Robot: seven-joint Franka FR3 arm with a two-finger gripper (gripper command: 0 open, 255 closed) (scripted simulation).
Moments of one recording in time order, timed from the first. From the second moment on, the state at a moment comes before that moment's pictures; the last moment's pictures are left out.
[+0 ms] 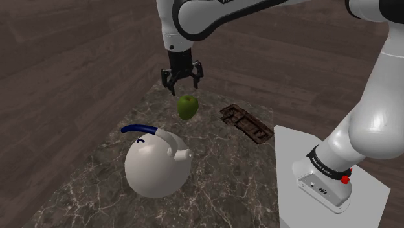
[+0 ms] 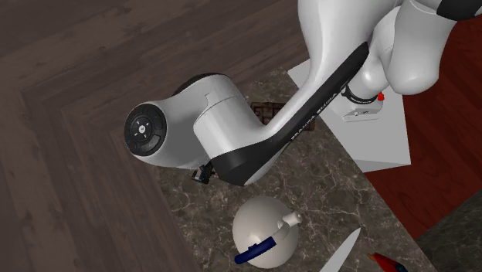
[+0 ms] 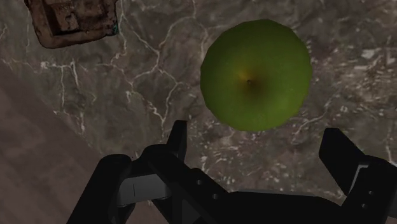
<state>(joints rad) 0.18 0.33 0.45 -1.74 -0.13 1.85 0.85</state>
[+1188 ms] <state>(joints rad) 0.18 0.35 0.45 -1.80 -0.14 1.94 0.87</state>
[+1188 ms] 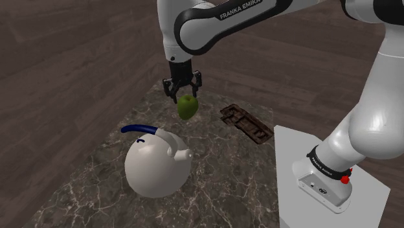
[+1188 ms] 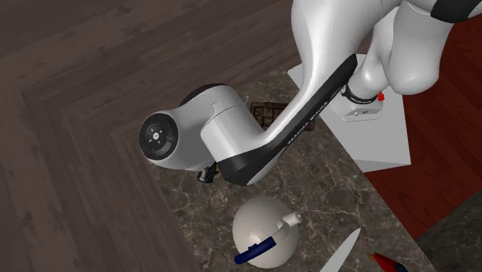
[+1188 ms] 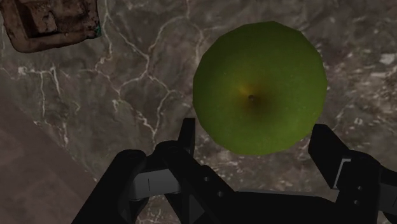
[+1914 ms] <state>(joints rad) 0.17 0.32 0.46 -1.77 -0.12 1.88 0.86</state>
